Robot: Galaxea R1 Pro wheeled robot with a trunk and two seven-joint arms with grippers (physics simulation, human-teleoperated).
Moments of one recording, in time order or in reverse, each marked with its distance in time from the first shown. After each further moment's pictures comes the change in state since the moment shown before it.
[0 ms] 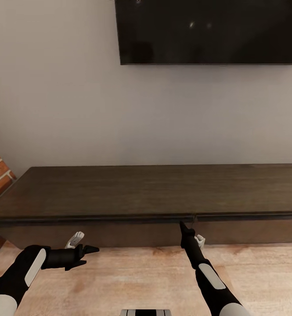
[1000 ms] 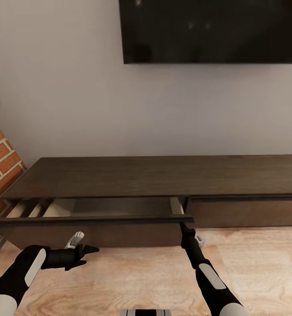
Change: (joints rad) left arm 0.000 0.000 0.001 0.000 0.000 0.000 0.000; right arm 0.000 0.000 -0.003 0.000 -0.004 0.000 0.000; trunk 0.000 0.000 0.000
